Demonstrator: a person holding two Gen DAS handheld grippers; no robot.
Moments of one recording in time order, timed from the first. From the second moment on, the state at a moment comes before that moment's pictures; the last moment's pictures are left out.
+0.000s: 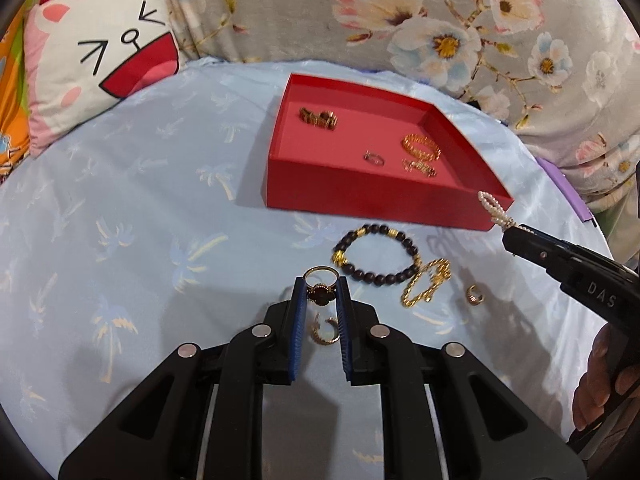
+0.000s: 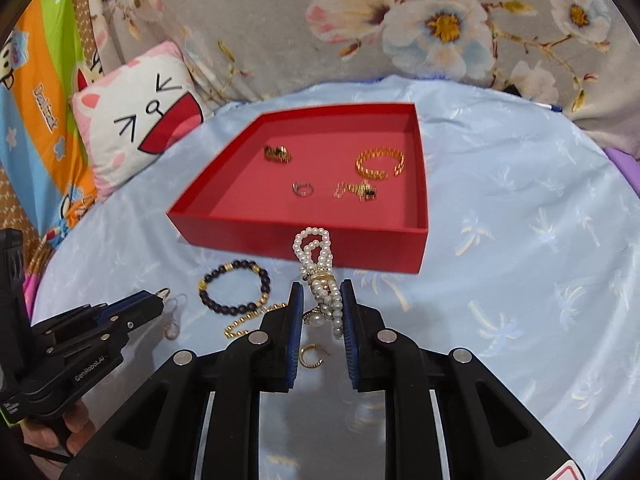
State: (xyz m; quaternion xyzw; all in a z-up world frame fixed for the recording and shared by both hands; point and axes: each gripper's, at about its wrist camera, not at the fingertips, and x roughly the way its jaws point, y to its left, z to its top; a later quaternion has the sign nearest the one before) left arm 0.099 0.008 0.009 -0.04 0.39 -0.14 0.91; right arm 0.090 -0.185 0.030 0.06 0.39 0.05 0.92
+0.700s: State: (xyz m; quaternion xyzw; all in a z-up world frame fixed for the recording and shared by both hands) left arm 0.241 -0.043 0.071 0.00 0.36 -0.16 0.92; right arm 0.239 -0.199 0.065 0.09 0.40 0.05 0.91
